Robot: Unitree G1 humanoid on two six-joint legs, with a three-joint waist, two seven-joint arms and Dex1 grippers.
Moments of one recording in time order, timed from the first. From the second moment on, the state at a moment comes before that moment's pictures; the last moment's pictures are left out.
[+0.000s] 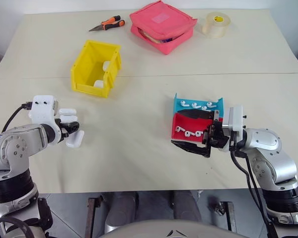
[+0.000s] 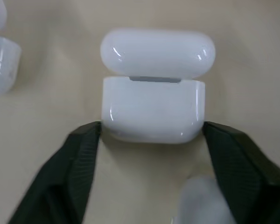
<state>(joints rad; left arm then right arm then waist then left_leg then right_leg) -0.38 0.63 0.42 -0.38 -0.56 1.61 0.05 -0.18 -0.59 -0.01 -0.35 0.57 0.22 1.08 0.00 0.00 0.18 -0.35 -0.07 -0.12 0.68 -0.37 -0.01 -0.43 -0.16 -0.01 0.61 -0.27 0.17</state>
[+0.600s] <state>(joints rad) -0.28 0.72 0.40 -0.46 -0.56 1.61 -0.05 -0.19 -0.58 0.00 -0.34 0.56 0.20 1.09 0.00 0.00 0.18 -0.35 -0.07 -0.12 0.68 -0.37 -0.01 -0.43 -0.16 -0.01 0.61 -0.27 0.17</state>
